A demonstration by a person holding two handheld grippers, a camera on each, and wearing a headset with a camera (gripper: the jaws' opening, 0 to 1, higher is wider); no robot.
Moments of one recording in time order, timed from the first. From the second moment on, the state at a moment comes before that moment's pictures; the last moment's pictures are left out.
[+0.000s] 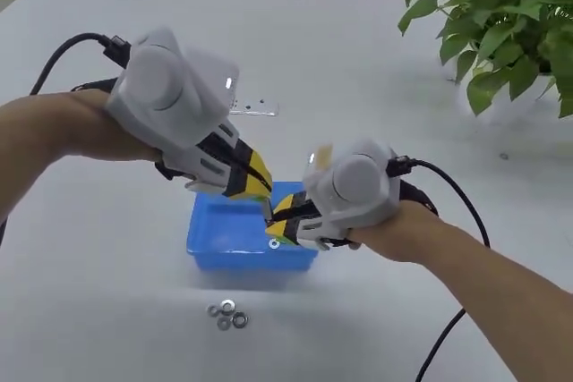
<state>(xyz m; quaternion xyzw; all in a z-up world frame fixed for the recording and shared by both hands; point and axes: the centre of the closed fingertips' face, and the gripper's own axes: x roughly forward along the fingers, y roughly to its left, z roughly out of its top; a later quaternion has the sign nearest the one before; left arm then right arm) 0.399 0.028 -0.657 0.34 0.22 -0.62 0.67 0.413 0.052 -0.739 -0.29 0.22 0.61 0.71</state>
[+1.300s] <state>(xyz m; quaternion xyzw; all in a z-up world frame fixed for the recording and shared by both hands) 0.322 0.044 -0.694 0.34 0.27 -0.63 0.64 0.331 0.068 -0.777 -0.28 0.24 0.64 0.67</state>
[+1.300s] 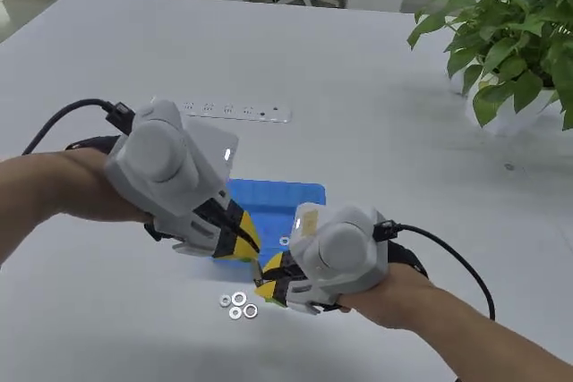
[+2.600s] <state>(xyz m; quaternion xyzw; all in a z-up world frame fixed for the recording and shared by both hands) 0.309 0.054 -0.714 0.32 0.29 -0.62 0.65 0.312 0.078 -0.798 -0.27 0.25 0.66 0.66</state>
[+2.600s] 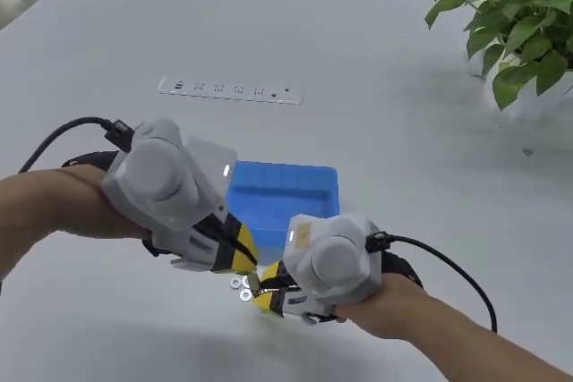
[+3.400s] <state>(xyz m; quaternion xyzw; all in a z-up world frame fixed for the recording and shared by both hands) 0.310 0.048 -0.710 0.31 0.29 -0.63 0.66 0.314 0.077 -0.799 -0.27 0.27 0.65 0.66</state>
